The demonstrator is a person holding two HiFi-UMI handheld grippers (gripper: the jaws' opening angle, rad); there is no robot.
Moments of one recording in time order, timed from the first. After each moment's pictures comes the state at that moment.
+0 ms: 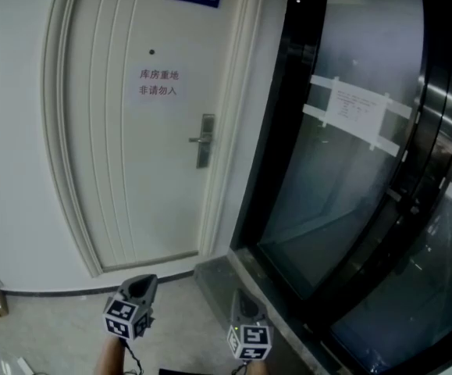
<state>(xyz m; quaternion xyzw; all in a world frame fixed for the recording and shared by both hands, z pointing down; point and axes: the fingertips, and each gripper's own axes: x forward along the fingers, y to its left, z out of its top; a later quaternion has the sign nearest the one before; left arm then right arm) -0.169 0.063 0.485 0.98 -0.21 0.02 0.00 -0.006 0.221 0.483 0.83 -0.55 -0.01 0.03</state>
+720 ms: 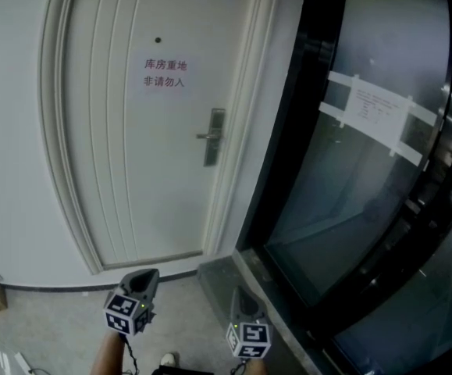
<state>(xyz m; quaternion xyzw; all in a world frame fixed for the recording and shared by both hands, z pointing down) -0.129 0.012 0.494 0.97 -0.23 0.03 0.00 0.034 0.162 0.499 0.82 -0.57 0.00 0.03</state>
